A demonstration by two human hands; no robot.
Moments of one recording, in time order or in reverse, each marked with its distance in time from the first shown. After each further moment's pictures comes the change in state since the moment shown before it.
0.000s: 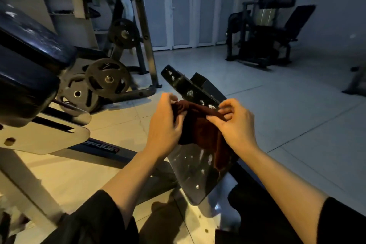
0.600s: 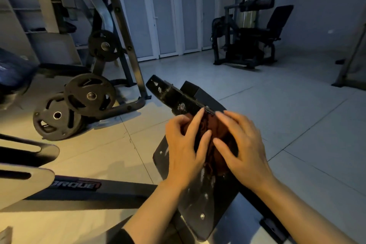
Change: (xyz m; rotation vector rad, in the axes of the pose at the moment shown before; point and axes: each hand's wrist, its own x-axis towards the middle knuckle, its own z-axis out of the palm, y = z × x) left_hand 0.011 -0.038 0.086 0.025 0.066 0.188; right_hand 0.011 0.057 0.018 -0.240 0.077 -0.376
